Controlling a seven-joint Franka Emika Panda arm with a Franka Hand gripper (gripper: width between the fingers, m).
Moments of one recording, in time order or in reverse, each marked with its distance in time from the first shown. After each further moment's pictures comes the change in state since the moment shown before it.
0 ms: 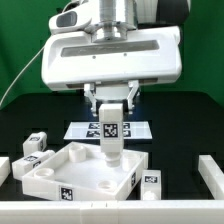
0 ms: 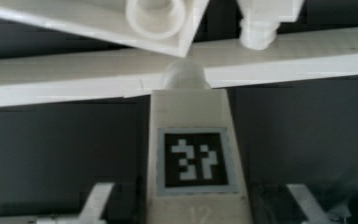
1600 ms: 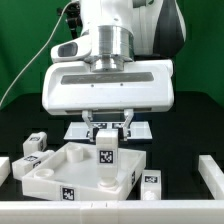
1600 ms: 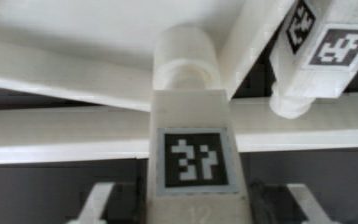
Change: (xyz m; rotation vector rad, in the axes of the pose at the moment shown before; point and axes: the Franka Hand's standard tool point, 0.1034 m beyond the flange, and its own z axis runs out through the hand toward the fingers) arm -0.039 0.002 0.029 -0.007 -0.041 -0.012
